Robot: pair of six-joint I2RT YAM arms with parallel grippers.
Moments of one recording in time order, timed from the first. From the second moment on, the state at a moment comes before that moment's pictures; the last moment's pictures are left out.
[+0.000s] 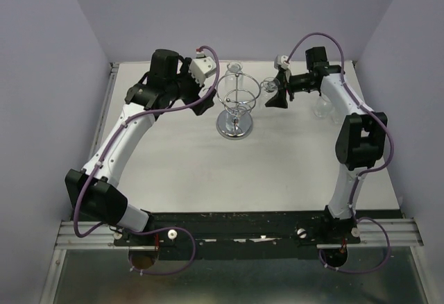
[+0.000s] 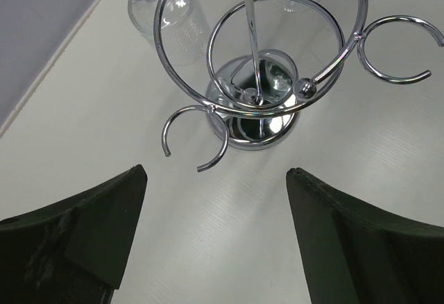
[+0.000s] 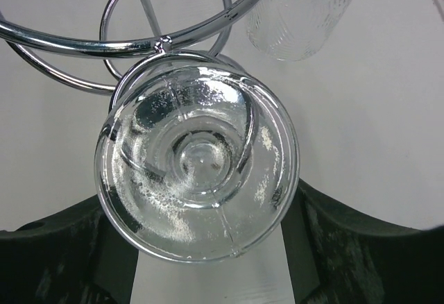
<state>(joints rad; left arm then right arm) -0.37 1.47 1.52 -0.61 0.45 0.43 0.11 2.01 1.76 -0.78 -1.10 -1.02</state>
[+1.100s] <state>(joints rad) -0.37 1.45 1.48 -0.58 0.45 0.44 0.09 1.94 1.66 -0.47 -0.99 -0.70</state>
